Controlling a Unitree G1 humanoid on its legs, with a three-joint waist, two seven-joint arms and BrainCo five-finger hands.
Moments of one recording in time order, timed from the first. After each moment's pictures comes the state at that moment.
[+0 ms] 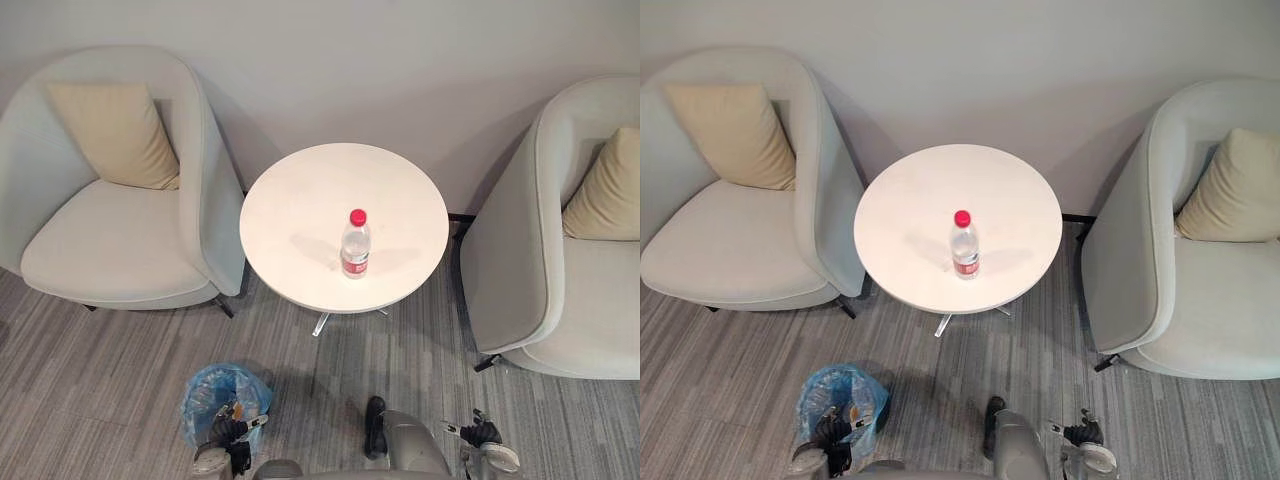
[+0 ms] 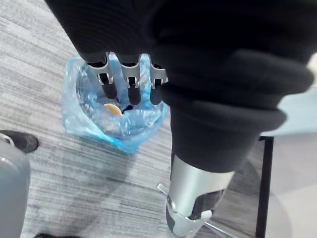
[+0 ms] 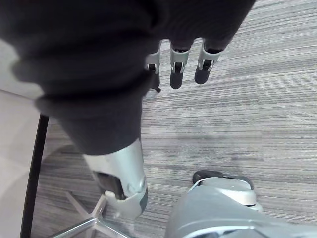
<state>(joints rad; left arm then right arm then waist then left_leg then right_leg) 0.06 0.06 0.21 0.99 -0.04 -0.09 0.07 0.05 -0.12 -0.26 1.01 -0.01 -0.06 -0.13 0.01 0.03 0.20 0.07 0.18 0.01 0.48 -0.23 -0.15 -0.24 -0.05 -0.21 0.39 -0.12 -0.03</state>
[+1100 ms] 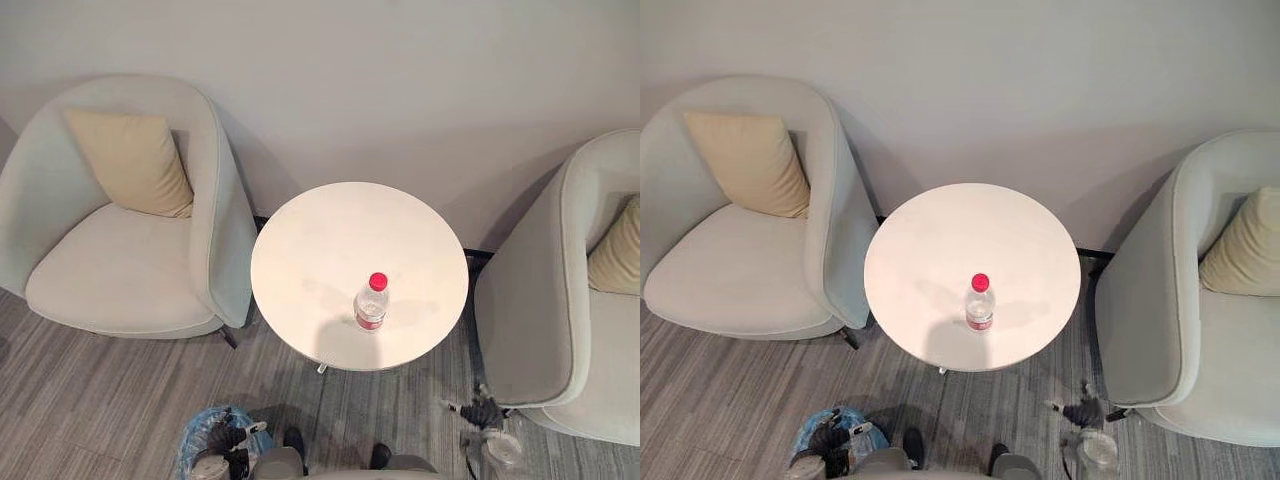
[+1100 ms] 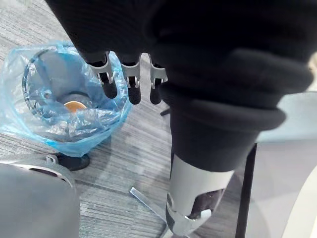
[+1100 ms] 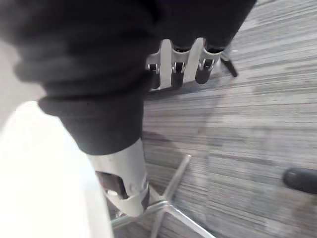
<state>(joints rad) 0.09 0.10 0.16 0.99 -0.03 -0.09 0.07 0.14 -0.14 -0.20 0.67 -0.01 -0.09 -0.13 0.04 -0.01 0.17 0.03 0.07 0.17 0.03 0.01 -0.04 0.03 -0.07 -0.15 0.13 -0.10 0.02</state>
